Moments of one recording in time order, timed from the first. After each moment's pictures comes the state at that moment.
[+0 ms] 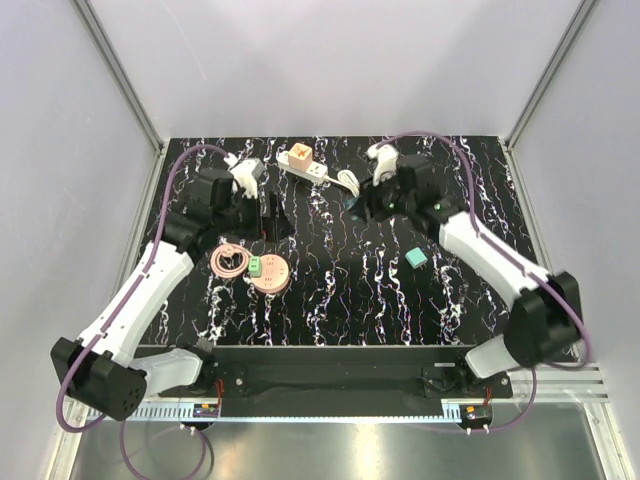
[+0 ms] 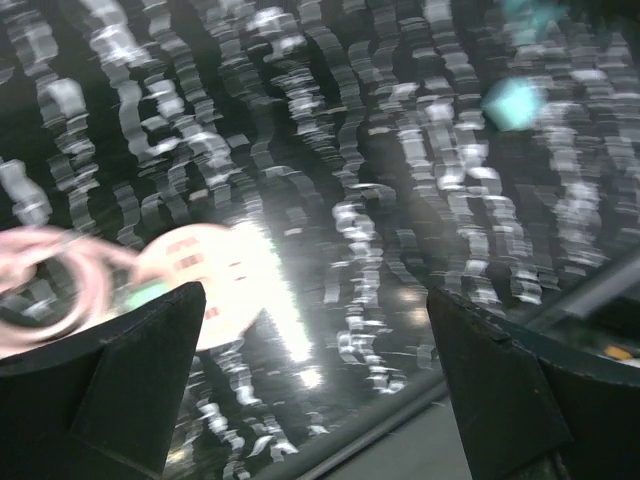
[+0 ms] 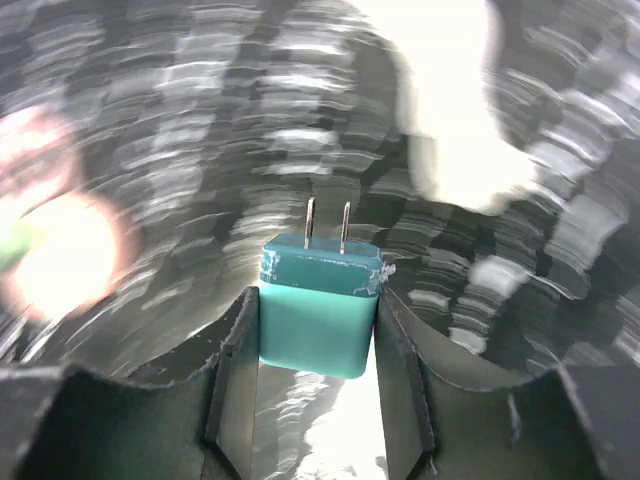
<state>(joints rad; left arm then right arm) -0.39 1.16 1.14 -0.66 0.25 -0.29 0.39 1.56 1.24 -0.28 -0.24 0.10</state>
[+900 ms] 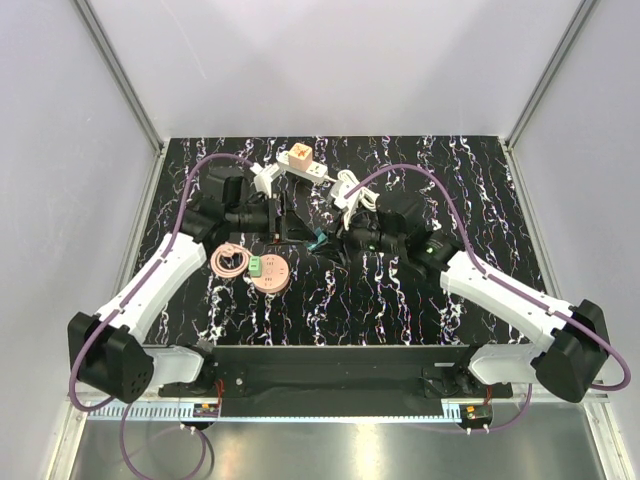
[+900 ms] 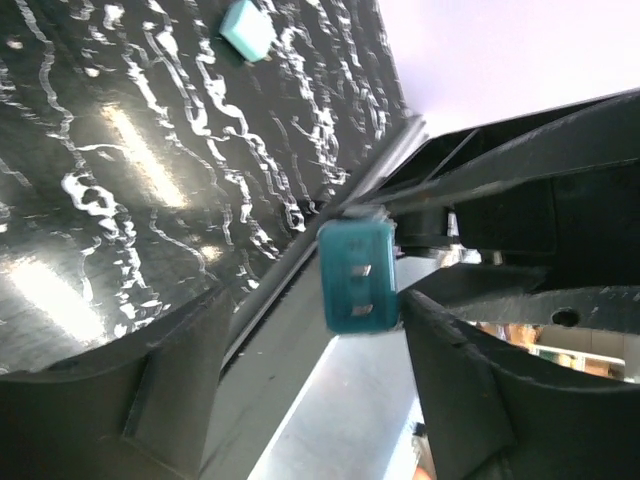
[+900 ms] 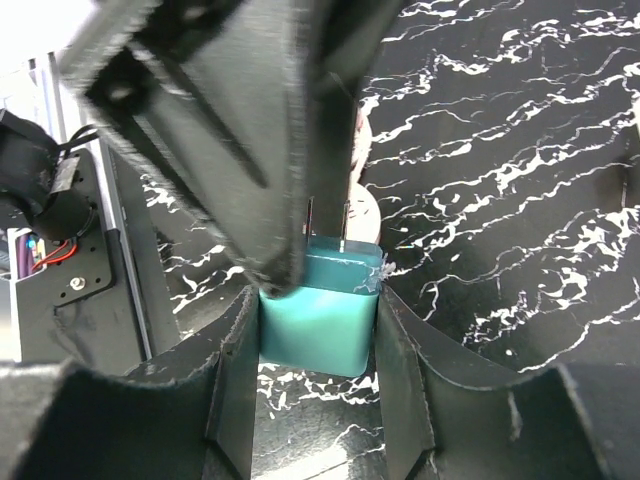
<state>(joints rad) -0.38 1.26 1.10 -0.47 0.83 -0.58 0.79 1.27 1.04 -0.07 -0.40 -0.04</state>
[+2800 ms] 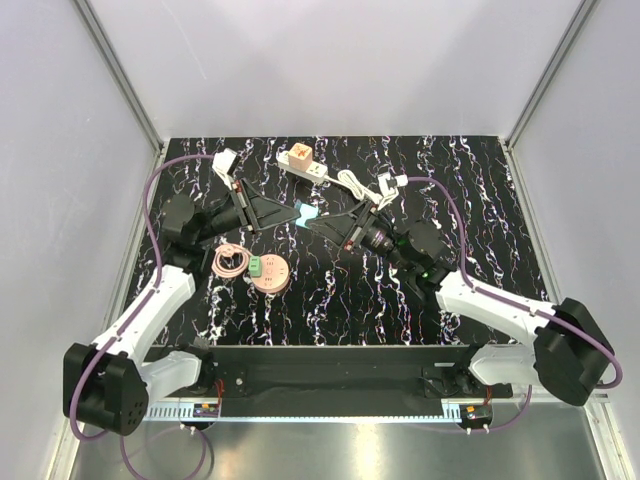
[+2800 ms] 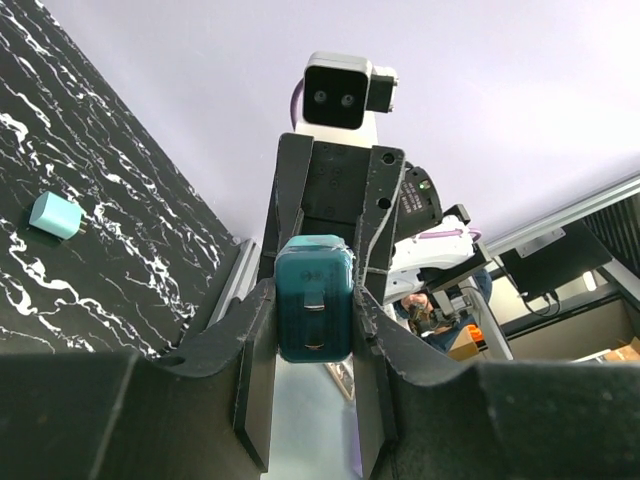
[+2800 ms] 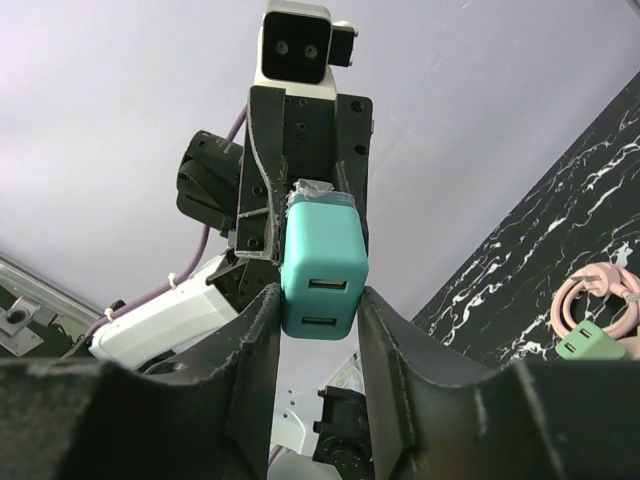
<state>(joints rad) -0.27 1.09 0.76 0.63 0.97 -1.27 0.79 1.24 0.72 0.86 -0.27 1.03</state>
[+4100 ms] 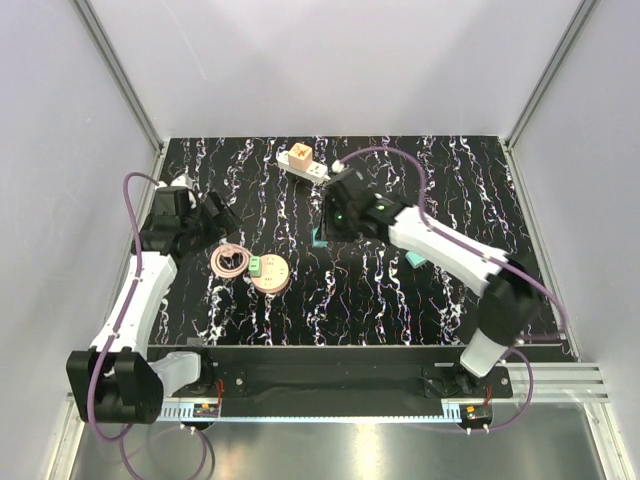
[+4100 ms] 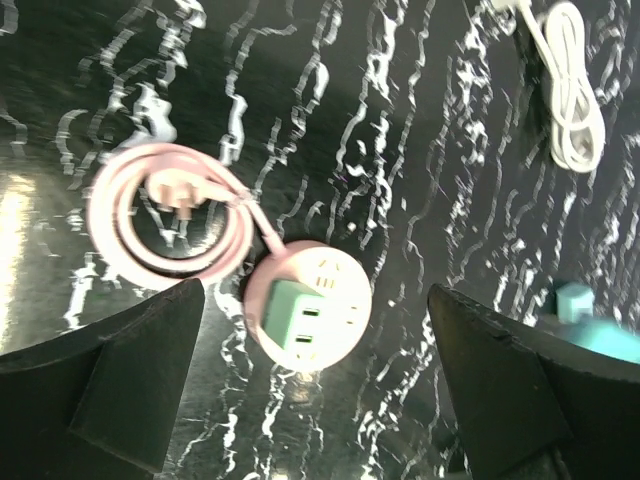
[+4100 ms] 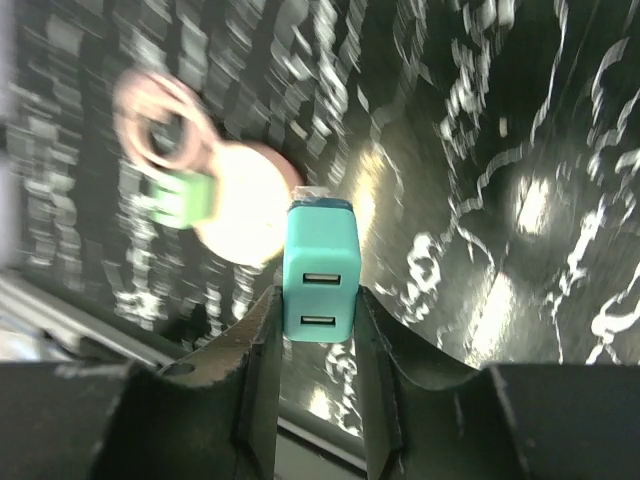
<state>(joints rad) -0.02 1.13 0.93 -0.55 0.17 -0.56 0.79 1.65 1.45 -0.59 0.05 0.69</state>
